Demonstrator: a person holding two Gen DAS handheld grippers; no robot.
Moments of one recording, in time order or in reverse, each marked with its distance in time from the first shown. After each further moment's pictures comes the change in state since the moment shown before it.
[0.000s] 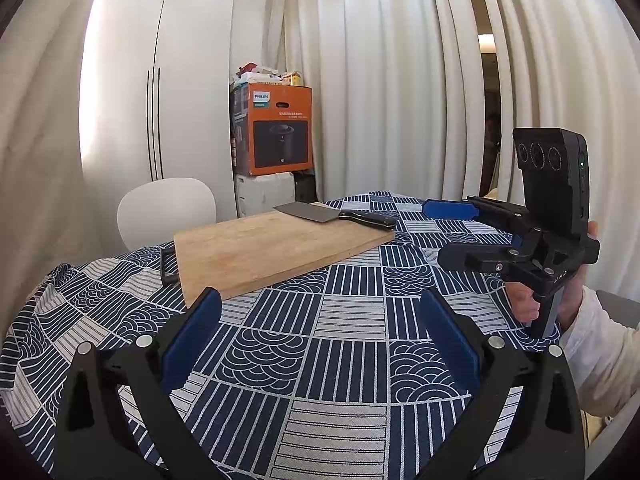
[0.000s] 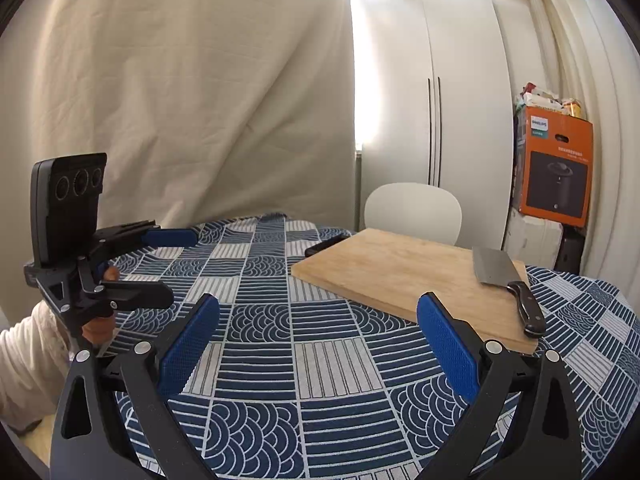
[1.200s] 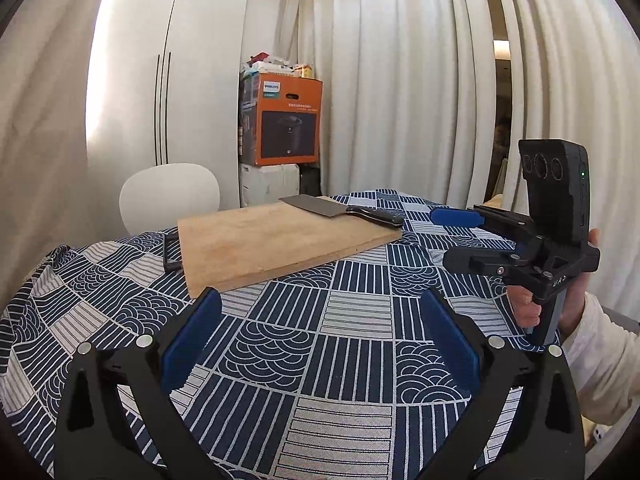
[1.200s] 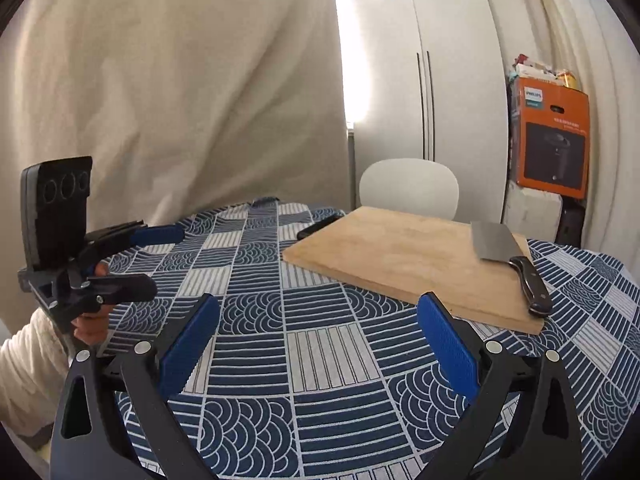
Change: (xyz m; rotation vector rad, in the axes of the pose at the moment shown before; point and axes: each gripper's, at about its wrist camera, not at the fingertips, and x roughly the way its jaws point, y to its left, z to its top) left arm 0.000 0.010 0.000 -0.055 0.021 0.010; right arm 0.012 -0.012 0.002 0.057 0.062 0.001
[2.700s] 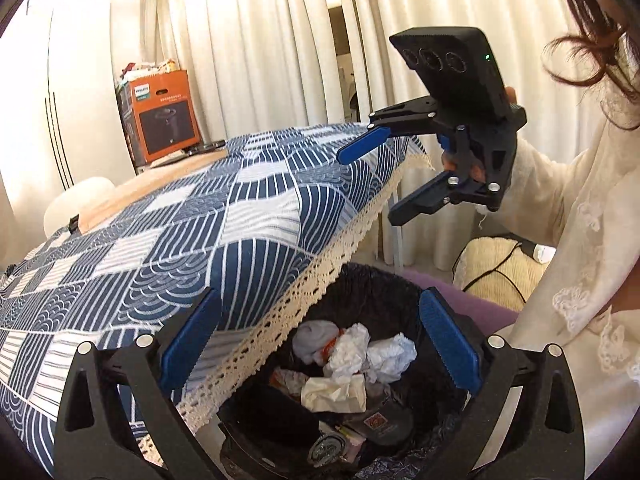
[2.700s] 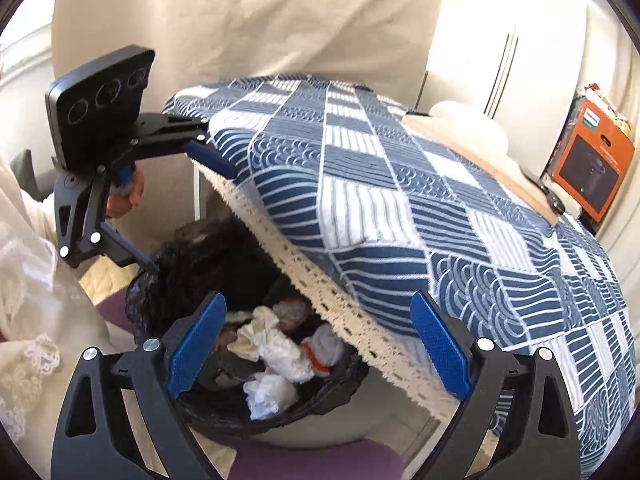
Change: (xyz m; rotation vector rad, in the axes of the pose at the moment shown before) left arm -0.124 -0.138 -0.141 0.331 0.089 -0.309; right arm -0.148 0.151 -0.141 -0.309 0.313 0.045
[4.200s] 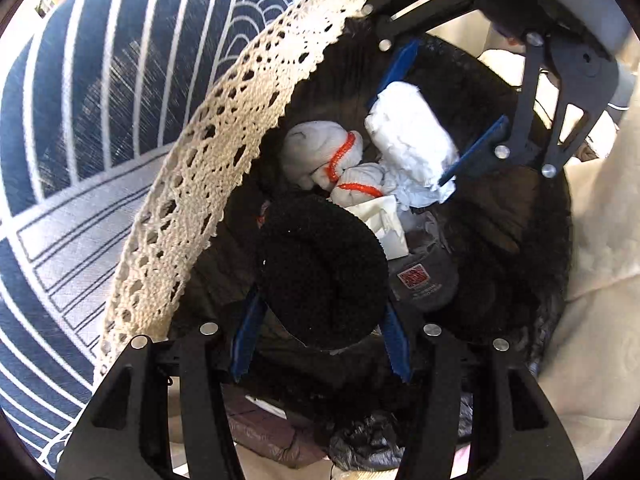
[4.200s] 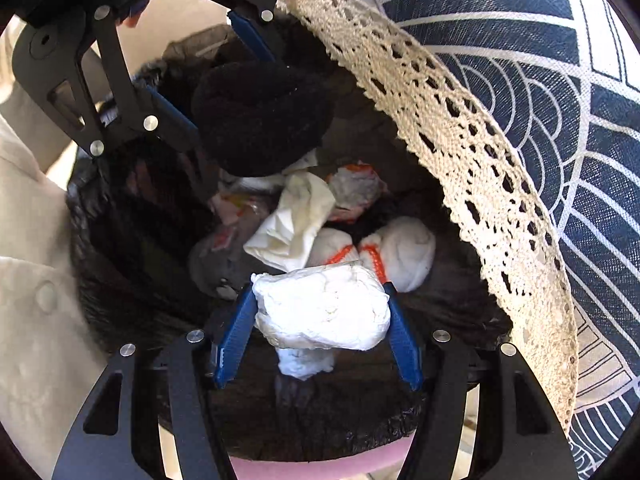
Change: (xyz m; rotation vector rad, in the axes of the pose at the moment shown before) left arm 0.114 0.005 -0.077 0.133 0.764 -0.031; right arm 0.165 0.057 -0.064 -0.181 0.579 0.150
